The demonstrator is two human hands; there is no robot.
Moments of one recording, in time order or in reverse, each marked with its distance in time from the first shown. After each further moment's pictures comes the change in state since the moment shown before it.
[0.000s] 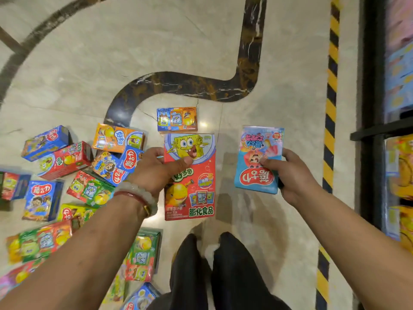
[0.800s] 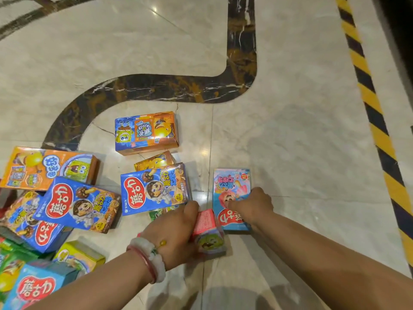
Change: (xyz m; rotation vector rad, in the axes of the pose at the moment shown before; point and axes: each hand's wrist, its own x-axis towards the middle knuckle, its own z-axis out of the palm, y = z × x) left_hand 0.183 -0.178 0.056 1.462 -0.325 0.622; right_hand 0.244 0.185 0.052 -0.735 0.086 0.023
